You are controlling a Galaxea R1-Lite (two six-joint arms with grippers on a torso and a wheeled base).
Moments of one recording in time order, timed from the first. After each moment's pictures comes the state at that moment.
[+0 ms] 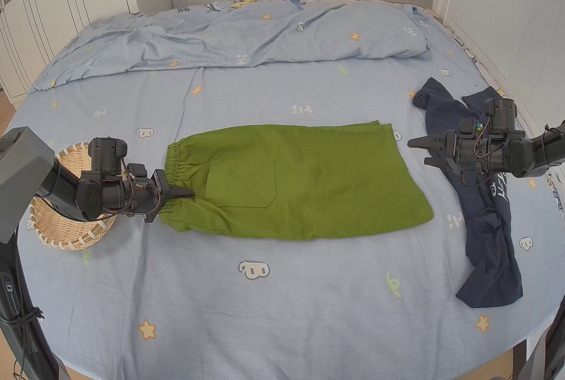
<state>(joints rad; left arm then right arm) 0.00 2.16 -1.12 -0.41 -0.68 -0.64 -0.02 2.09 -1.32 -0.24 0.76 0.36</state>
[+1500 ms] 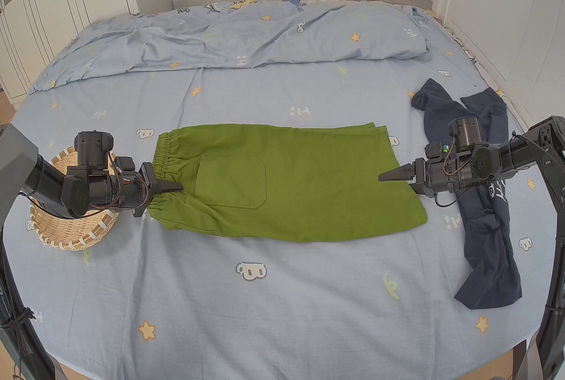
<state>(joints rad) 0.03 2.07 -1.08 -0.42 -0.68 -0.63 0.07 2.30 -1.49 0.03 0.80 0.20</state>
